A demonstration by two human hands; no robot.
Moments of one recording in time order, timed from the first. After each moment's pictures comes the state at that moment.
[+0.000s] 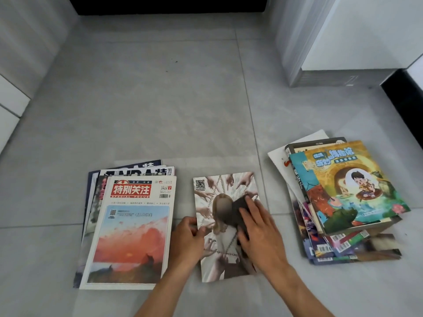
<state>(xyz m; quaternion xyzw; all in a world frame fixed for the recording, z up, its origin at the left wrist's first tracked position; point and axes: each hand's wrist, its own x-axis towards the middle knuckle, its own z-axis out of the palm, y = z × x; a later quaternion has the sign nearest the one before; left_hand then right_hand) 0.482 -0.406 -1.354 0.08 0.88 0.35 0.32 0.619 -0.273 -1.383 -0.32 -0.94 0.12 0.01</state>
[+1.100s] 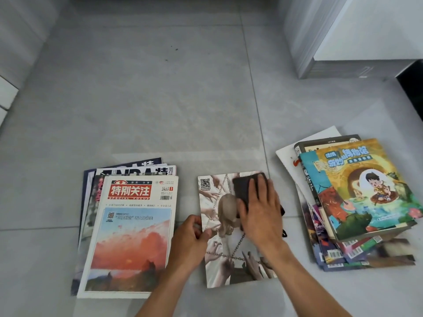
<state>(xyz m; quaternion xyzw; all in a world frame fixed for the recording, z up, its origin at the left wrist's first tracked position) 0.465 -0.408 -1.366 0.13 0.87 0.33 0.35 0.566 -0.244 -1.391 -0.42 -0.90 0.11 0.03</state>
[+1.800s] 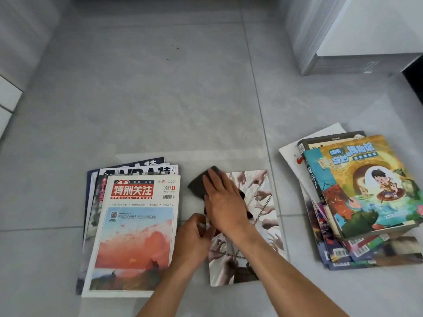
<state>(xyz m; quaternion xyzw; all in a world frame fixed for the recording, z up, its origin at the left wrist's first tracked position) 0.462 -0.406 -1.369 0.14 0.86 0.34 0.34 0.490 -0.281 -1.396 -0.24 -0.96 0.17 0.04</state>
